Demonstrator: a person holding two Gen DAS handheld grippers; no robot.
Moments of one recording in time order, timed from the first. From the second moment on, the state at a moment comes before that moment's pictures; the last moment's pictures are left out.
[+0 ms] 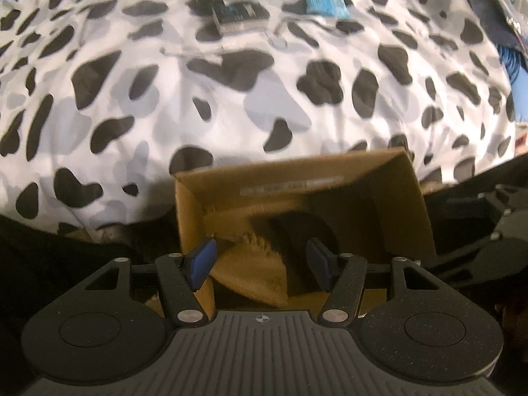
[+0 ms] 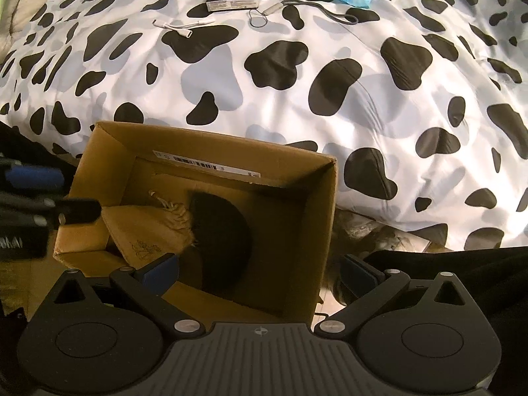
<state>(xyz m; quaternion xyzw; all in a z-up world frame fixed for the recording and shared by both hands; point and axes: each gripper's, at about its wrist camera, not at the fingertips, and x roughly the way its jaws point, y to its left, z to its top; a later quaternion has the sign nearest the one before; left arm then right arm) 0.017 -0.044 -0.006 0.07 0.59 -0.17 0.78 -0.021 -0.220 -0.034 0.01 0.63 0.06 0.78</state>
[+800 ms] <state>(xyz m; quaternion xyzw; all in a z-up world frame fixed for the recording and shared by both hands) 0.075 -0.028 -0.005 0.04 0.52 -0.19 0.83 0.012 -0.242 -0.016 0.06 0.59 0.02 0.80</state>
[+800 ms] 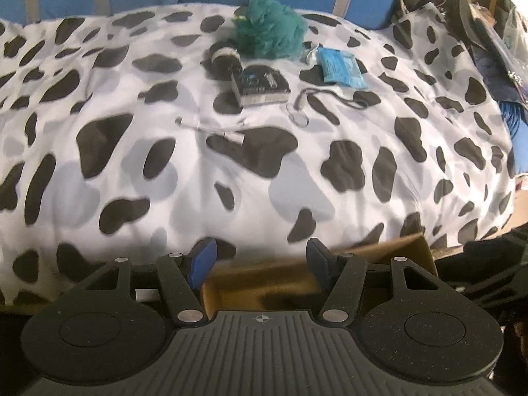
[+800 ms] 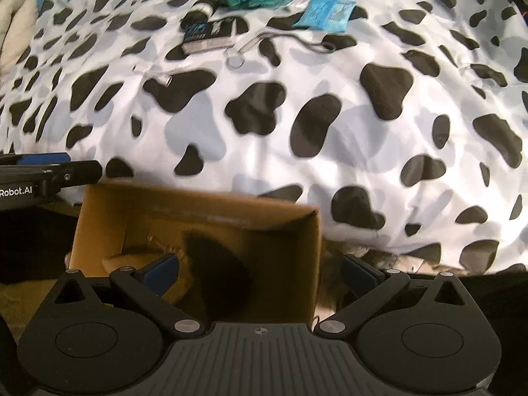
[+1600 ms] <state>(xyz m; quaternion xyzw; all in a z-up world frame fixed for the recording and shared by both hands) 0.149 -0.024 -0.021 0.20 0.42 -0.23 0.86 0.090 -0.298 -0.010 0.04 0.51 0.01 0.86</state>
